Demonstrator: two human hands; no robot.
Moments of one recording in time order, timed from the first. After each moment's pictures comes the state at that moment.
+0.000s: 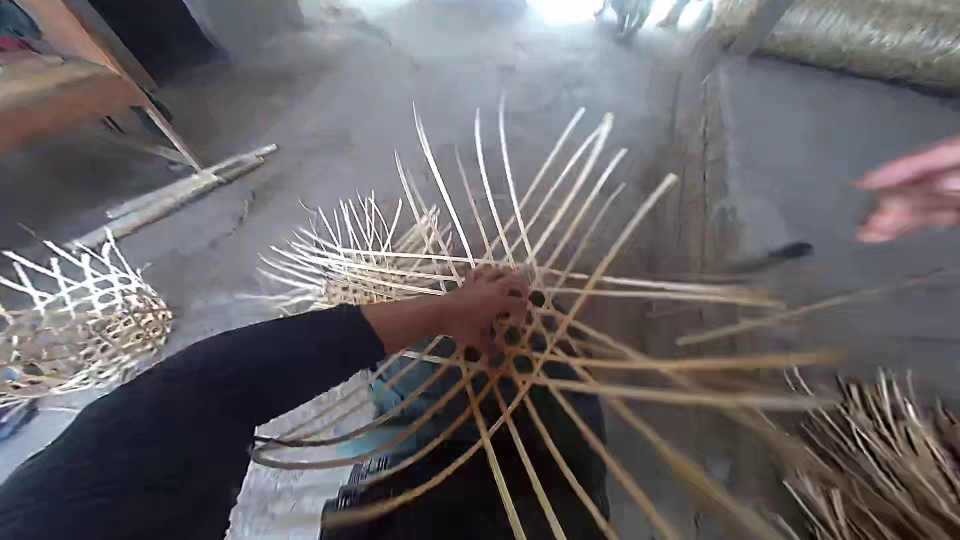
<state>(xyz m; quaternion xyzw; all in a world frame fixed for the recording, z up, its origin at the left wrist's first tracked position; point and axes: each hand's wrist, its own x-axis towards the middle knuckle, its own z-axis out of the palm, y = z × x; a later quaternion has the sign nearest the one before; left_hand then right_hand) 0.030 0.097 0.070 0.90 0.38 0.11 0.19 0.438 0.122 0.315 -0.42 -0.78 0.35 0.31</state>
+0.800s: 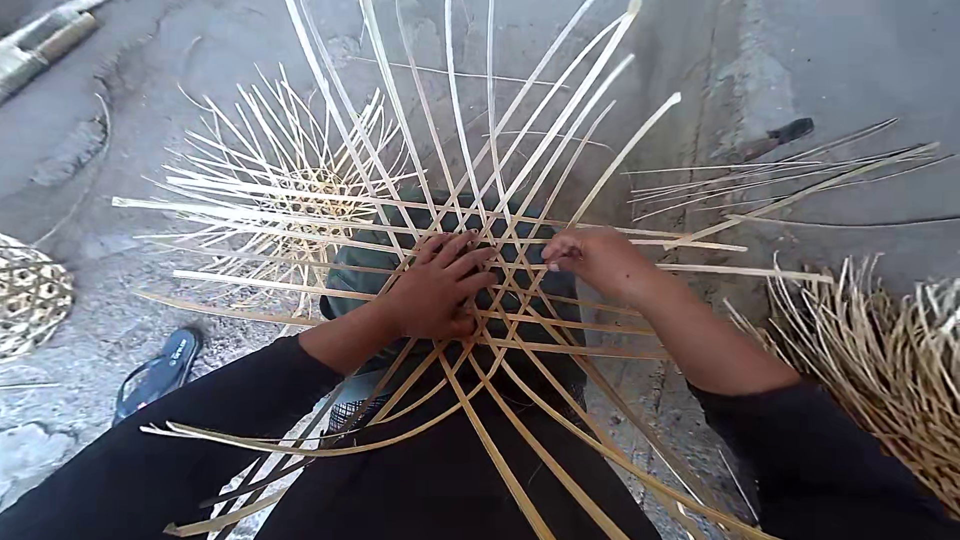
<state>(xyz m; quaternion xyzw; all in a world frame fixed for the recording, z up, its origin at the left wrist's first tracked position) 0.030 0.029 -0.013 0.91 0.38 0.13 0.10 0.322 0.107 0.064 -0.46 -0.84 0.28 0.00</state>
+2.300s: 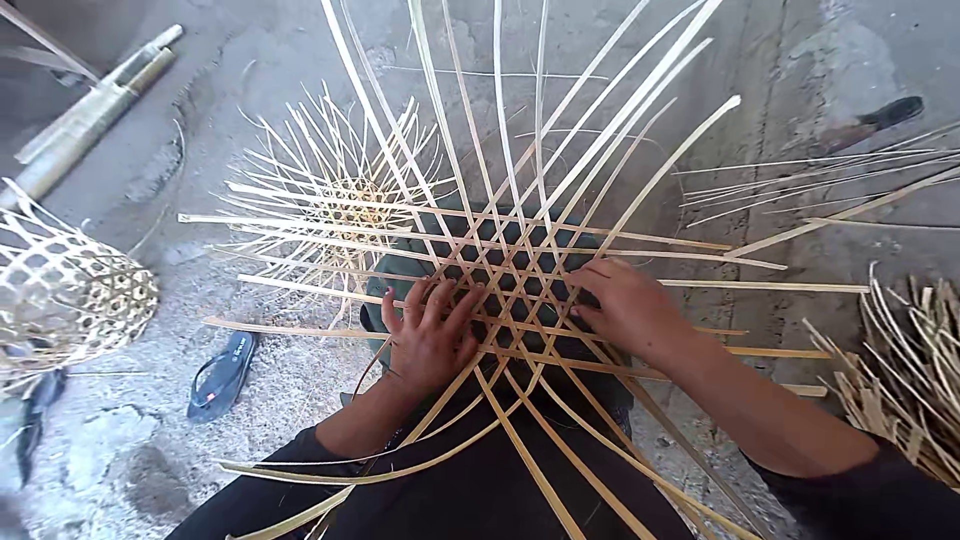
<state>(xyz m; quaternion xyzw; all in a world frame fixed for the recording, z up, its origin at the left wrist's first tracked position) 0.019 -0.048 -0.037 0.73 0.63 0.23 -0.09 0.296 0.062 0.044 -0.42 -0.90 0.13 0.03</state>
